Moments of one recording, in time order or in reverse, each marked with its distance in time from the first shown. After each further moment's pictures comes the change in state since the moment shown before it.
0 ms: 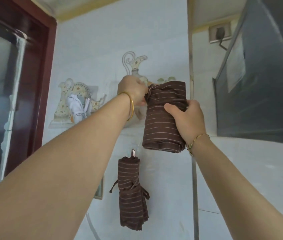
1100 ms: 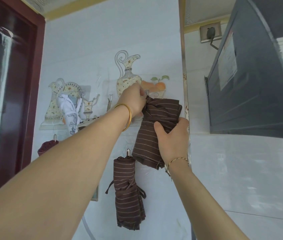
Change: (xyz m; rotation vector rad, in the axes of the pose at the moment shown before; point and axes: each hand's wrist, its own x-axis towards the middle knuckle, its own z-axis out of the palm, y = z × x) left_hand 0.003 -0.028 0.018 0.347 -0.127 0.251; right_hand -0.031 0.040 0.024 -0.155 0.173 0.018
